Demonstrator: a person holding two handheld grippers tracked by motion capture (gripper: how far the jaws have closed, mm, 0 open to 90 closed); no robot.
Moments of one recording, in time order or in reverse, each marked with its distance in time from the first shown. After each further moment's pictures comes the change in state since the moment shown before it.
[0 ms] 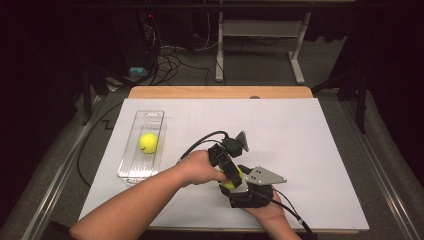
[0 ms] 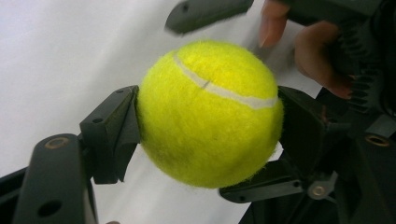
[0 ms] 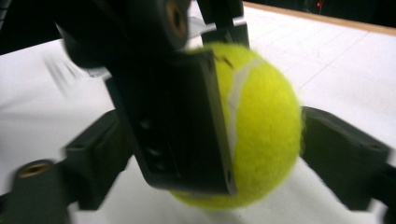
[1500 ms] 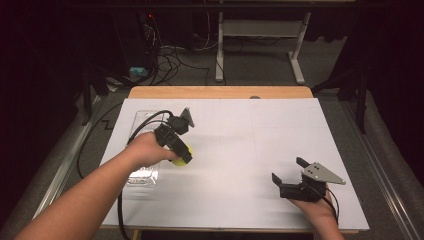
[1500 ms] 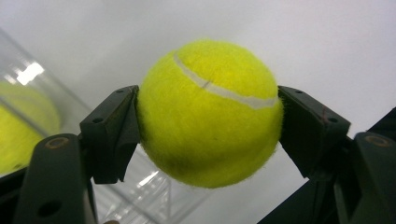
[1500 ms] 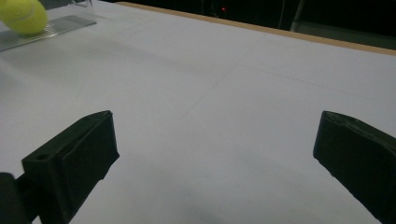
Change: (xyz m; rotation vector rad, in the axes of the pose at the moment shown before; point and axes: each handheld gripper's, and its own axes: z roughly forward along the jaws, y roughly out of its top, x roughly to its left) left arm 0.083 -0.086 -0.069 -0.015 0.173 -0.247; right arm -0.092 -0.033 -0.088 -0.035 -0.315 0.053
